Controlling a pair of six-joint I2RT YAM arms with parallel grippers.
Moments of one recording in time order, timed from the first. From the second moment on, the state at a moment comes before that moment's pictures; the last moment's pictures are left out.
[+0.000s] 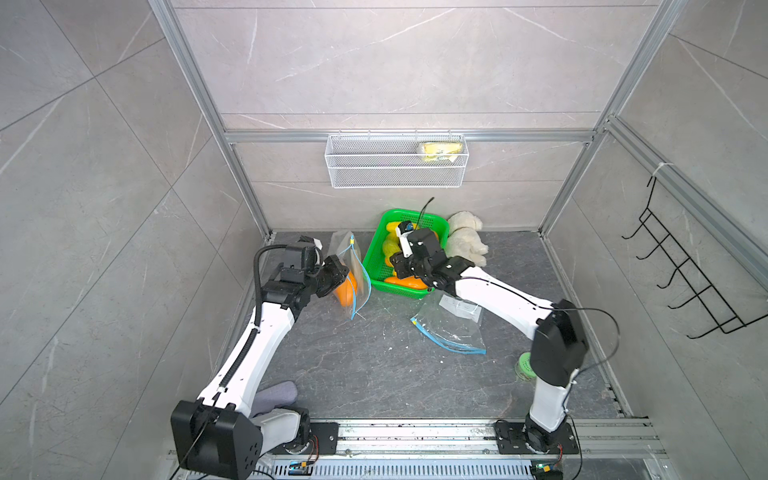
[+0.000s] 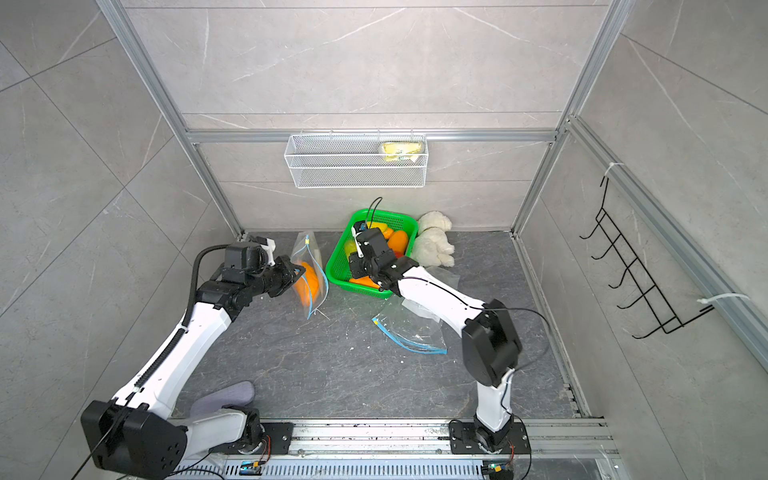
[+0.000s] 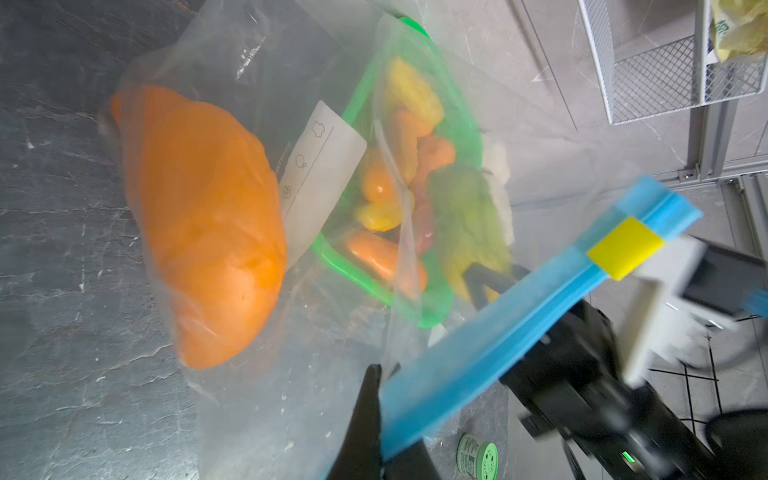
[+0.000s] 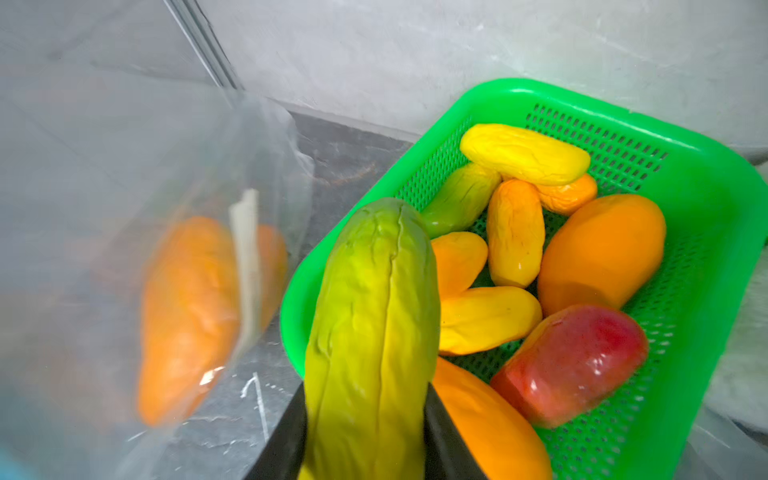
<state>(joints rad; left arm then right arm) -0.23 1.26 1.16 -0.53 0.33 -0.79 0.71 1.78 1.50 -0.21 0.04 0.24</state>
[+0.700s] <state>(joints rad) -0.24 1.32 1.27 -0.55 0.32 -0.78 0.81 1.78 1.40 0.11 -0.14 0.31</state>
